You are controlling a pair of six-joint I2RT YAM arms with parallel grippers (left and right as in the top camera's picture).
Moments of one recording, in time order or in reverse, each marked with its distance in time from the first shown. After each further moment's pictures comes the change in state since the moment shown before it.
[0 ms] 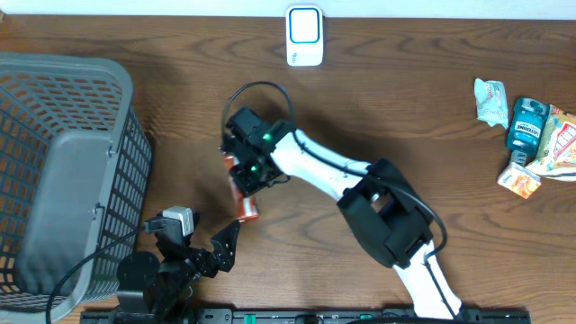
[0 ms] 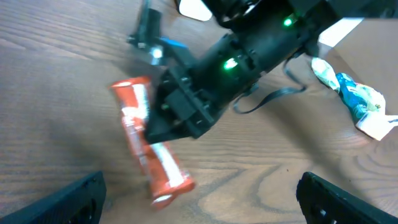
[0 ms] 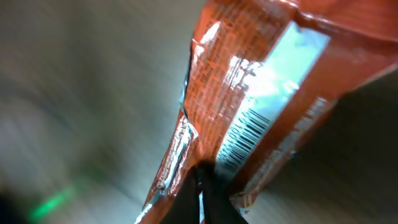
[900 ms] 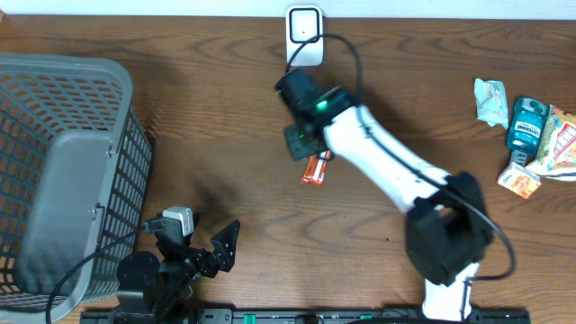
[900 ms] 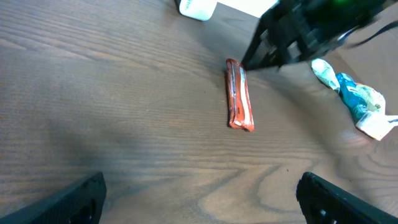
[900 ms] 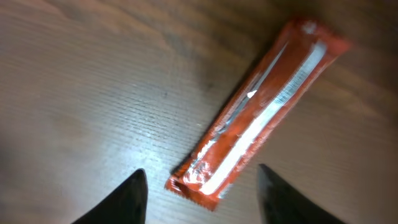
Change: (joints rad) left arm 0.000 0.000 0.000 0.000 0.000 0.000; right arm -0.157 -0.266 -0.050 -0.203 0.470 0.118
